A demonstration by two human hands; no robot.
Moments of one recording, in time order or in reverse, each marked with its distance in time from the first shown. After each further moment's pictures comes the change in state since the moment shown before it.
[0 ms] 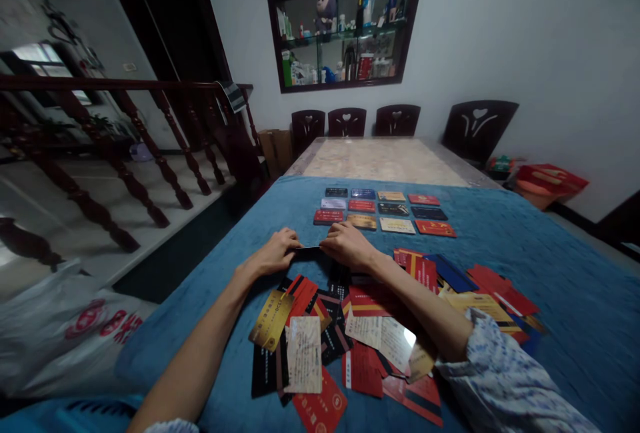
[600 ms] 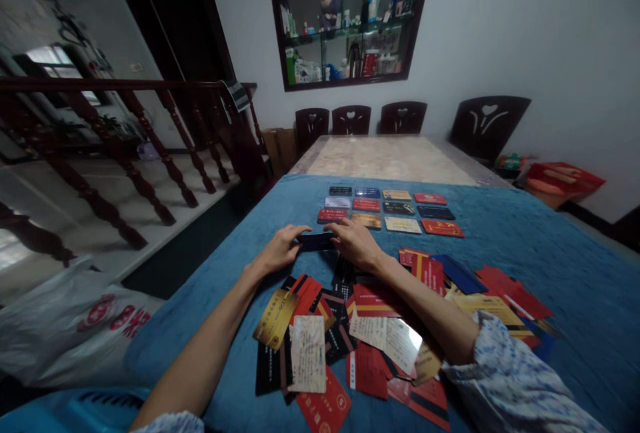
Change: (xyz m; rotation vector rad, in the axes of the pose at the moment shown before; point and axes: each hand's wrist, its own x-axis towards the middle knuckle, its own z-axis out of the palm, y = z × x) left_hand 0.002 -0.002 0.010 -0.167 0.288 -0.023; right_hand -0.003 0.003 0.009 0.034 0.076 0.202
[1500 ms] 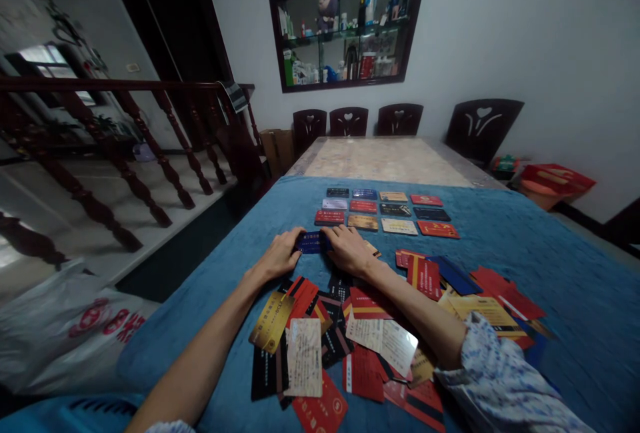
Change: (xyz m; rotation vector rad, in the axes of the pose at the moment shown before) left_hand -0.003 0.001 0.012 0.133 -0.089 -0.117; right_hand -0.002 -0.015 -0.001 -0.090 -0.180 0.095
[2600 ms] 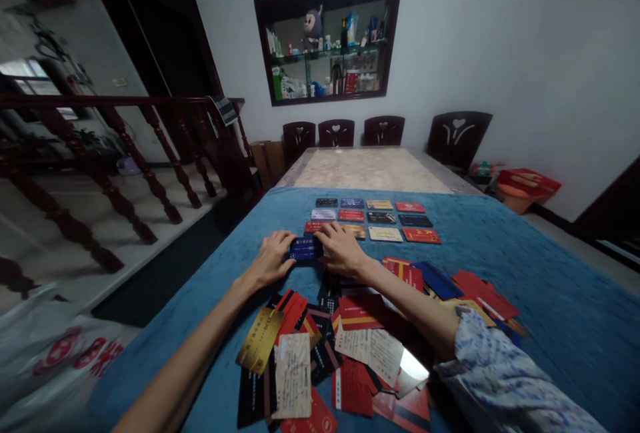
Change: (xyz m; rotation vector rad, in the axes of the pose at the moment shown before) left_hand 0.012 0.007 -0.015 0.142 0.057 0.095; right_hand 0.003 0.011 -0.025 -0.021 0.061 -0.034
